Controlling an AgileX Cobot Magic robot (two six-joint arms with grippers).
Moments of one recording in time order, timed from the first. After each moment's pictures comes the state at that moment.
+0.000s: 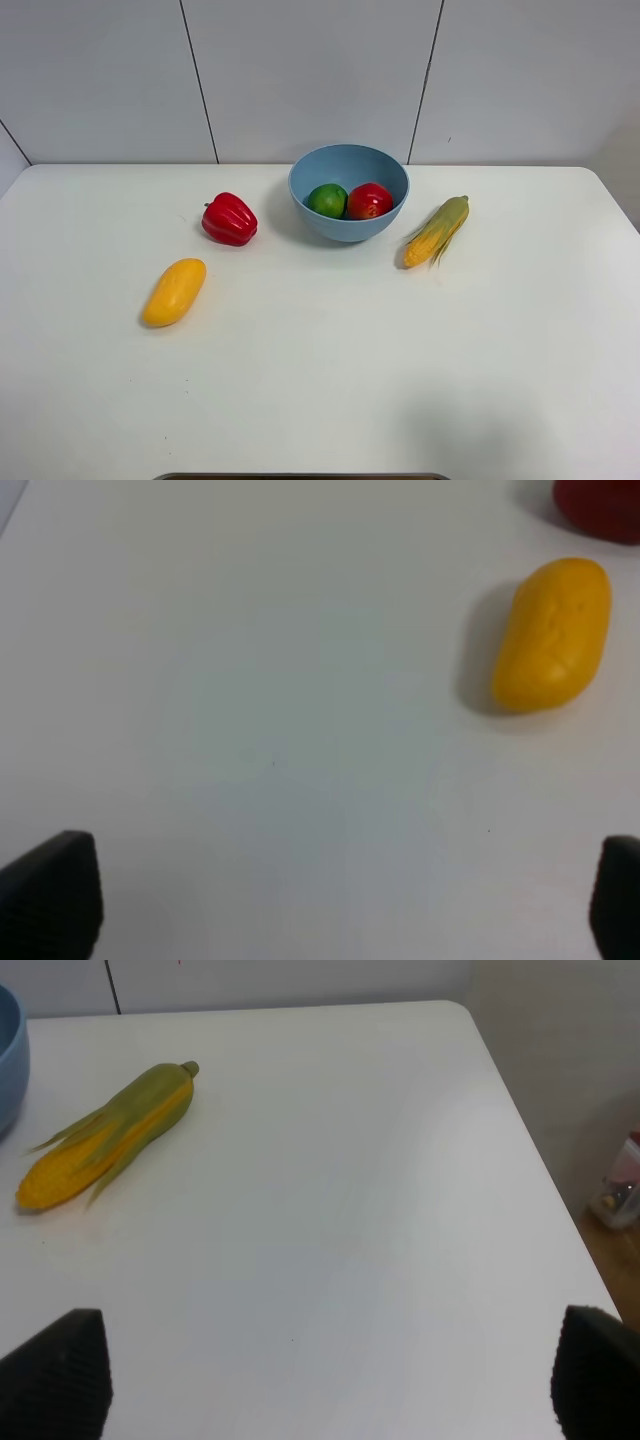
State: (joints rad) left arm 0.05 0.00 -0.44 -0.01 1.09 0.03; right arm 0.01 0.00 -0.57 -0.13 1.10 0.12
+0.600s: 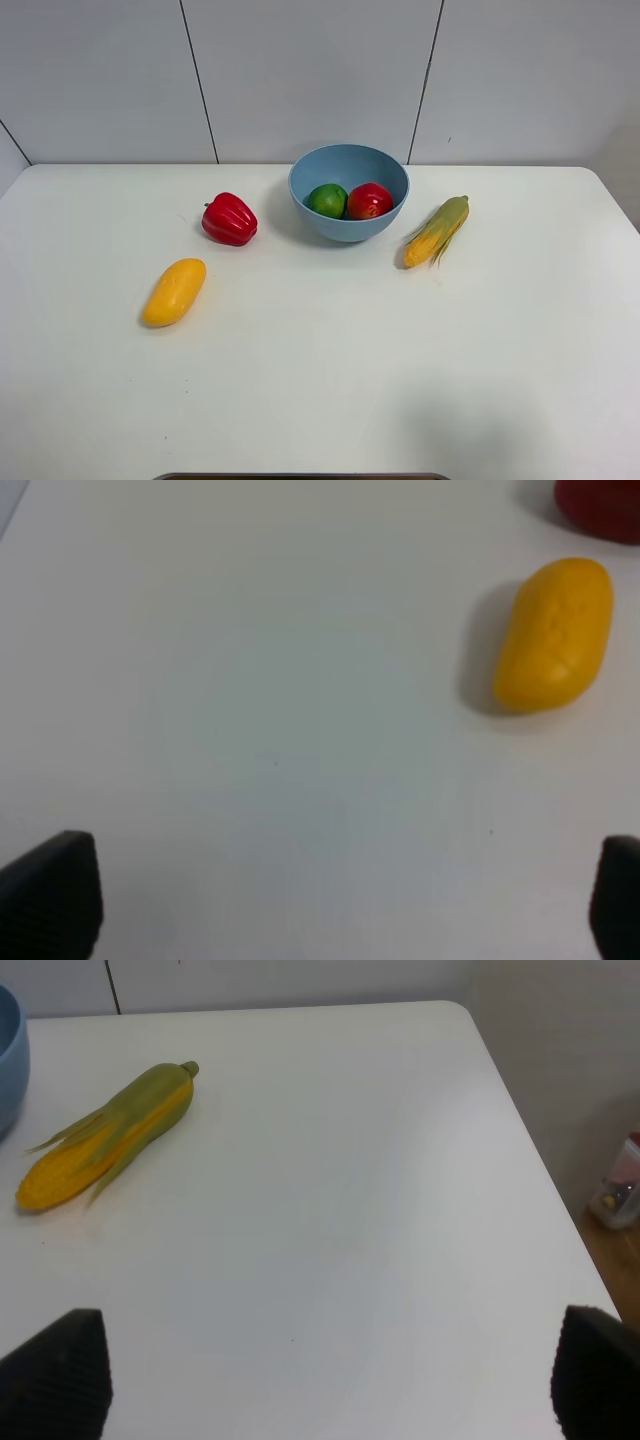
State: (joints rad) left arm 0.05 0.00 -0.44 0.00 1.09 0.03; right arm 0.01 0.00 -0.57 -0.13 1.10 0.12
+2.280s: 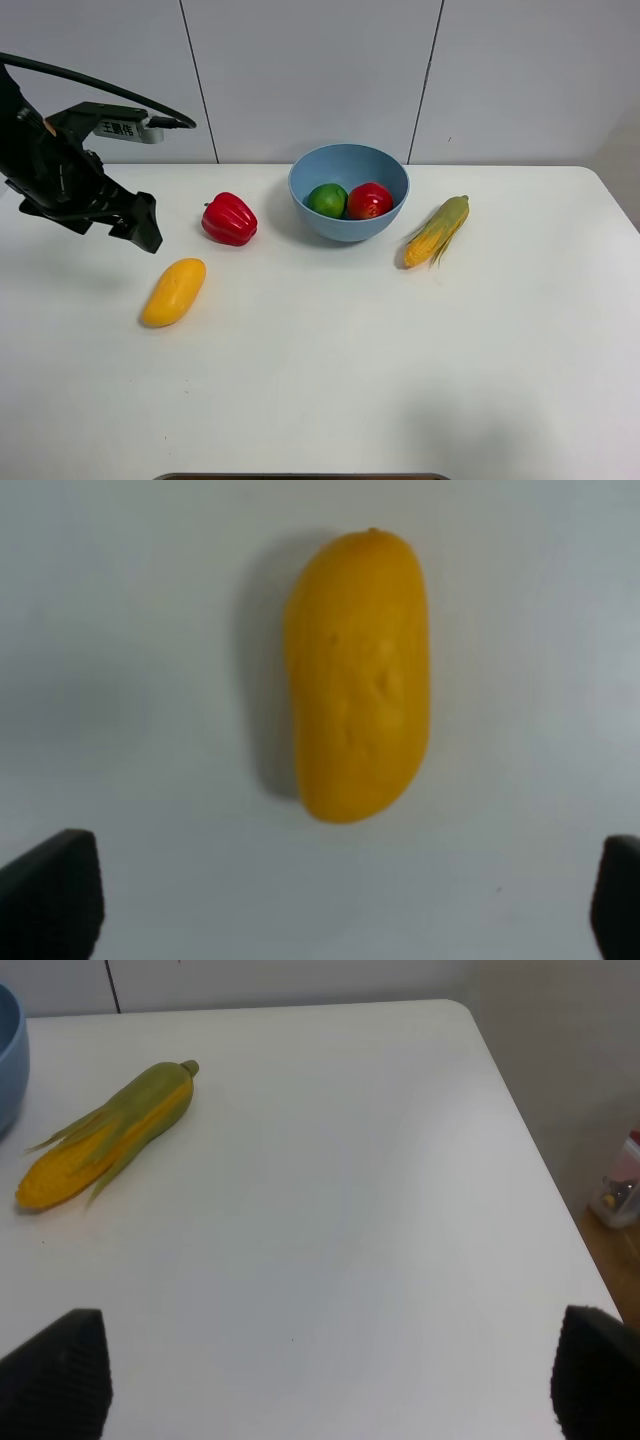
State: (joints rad) left arm -0.24 1.56 -1.11 -0.12 0.90 0.19; right arm 0.01 0.00 -0.57 -0.13 1.10 0.12
